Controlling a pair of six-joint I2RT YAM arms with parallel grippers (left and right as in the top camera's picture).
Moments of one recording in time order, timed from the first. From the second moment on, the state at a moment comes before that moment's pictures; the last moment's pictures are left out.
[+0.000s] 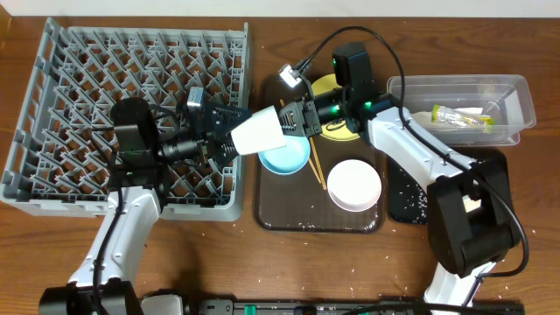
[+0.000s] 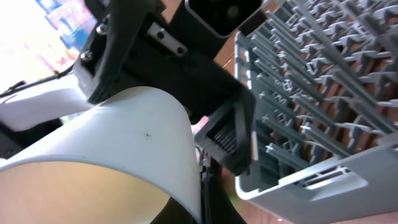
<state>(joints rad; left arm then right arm) 0.08 1.36 0.73 0.24 1.30 -1.27 0.42 1.94 1.37 -0.03 -1.45 0.39</state>
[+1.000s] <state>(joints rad) 0.08 1.37 0.73 0.24 1.36 -1.24 0.44 1.99 1.37 0.02 -1.40 0.41</state>
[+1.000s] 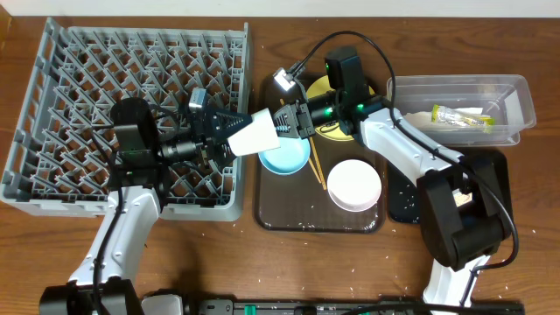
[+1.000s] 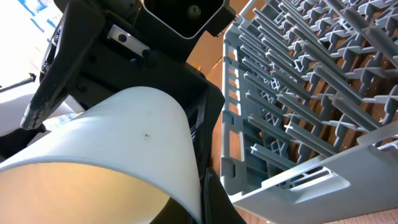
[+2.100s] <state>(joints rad) 0.08 1.37 0.73 0.25 1.42 -1.19 0.43 1.99 1.37 0.07 -1.36 0.47</state>
